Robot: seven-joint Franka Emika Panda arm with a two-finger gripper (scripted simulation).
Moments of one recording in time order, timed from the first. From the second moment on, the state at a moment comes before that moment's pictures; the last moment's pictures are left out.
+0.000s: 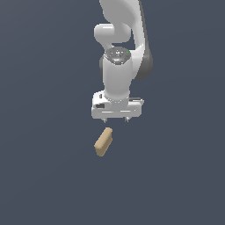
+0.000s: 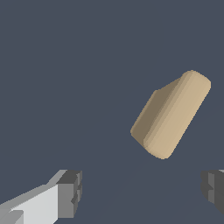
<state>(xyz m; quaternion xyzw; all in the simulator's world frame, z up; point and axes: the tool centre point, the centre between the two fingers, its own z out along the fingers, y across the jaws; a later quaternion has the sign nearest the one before) 0.010 0.017 0.183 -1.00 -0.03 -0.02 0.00</state>
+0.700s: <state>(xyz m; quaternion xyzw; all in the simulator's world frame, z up) 0.025 0.002 0.173 -1.00 0.05 -0.01 0.01</state>
